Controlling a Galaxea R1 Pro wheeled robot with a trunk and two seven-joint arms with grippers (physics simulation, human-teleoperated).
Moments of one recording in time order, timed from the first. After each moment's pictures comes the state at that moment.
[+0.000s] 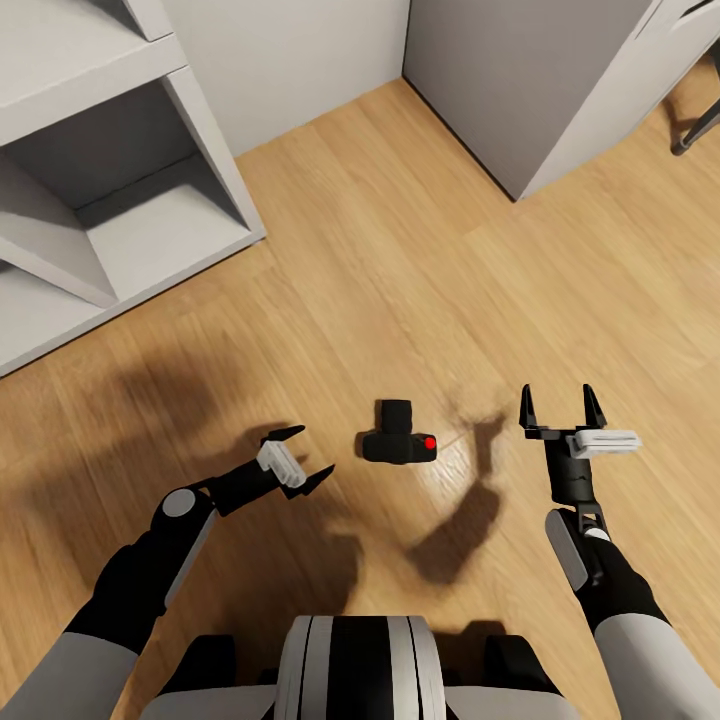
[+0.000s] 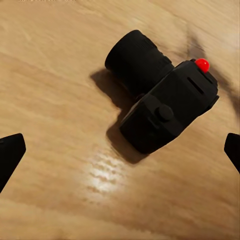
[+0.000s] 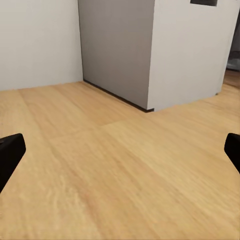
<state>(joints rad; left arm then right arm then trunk) -0.58 0.13 -0.18 -1.26 -0.04 -0.03 -0.73 -0.64 -0.13 -0.17 -0.90 -0.31 -0.99 0.38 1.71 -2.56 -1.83</state>
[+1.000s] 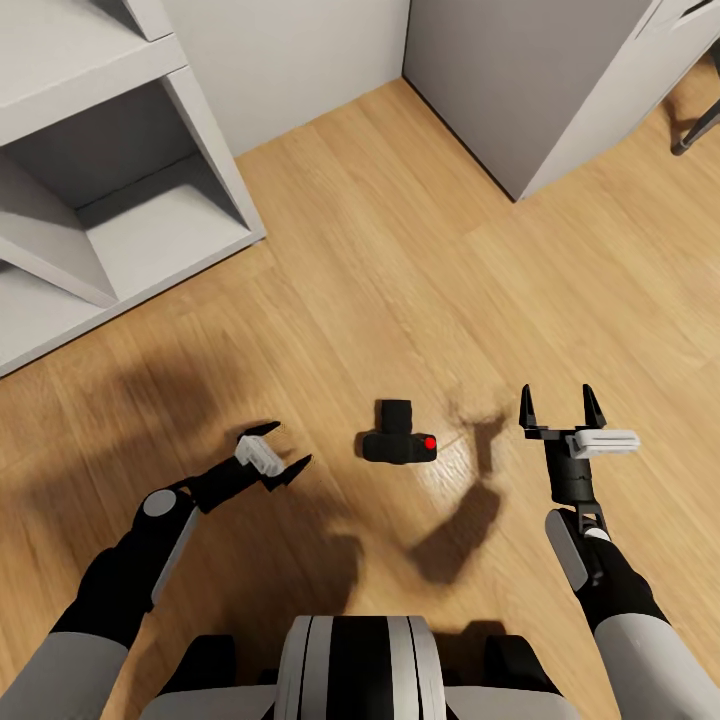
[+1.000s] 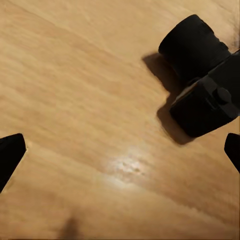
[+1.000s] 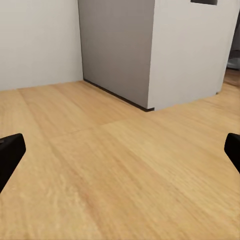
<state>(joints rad) -0.58 0.14 -0.08 -1.21 -0.04 -0.04 -0.71 -0.64 -0.13 -0.17 -0.90 -0.31 -0.99 0.38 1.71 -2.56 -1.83</state>
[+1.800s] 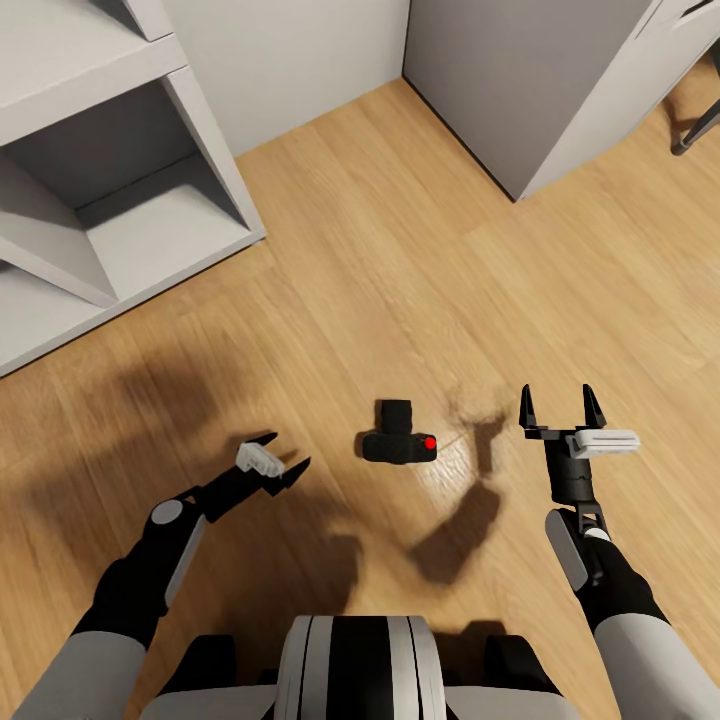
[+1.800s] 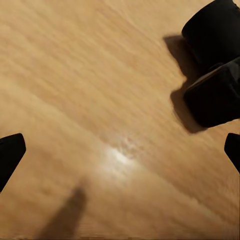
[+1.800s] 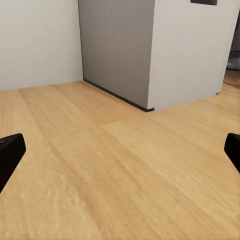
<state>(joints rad) -0.58 0.07 0.01 -1.10 -0.03 -0.04 -0.70 -0.64 -0.13 -0.17 -0.90 -0.31 -0.99 0.38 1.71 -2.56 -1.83</state>
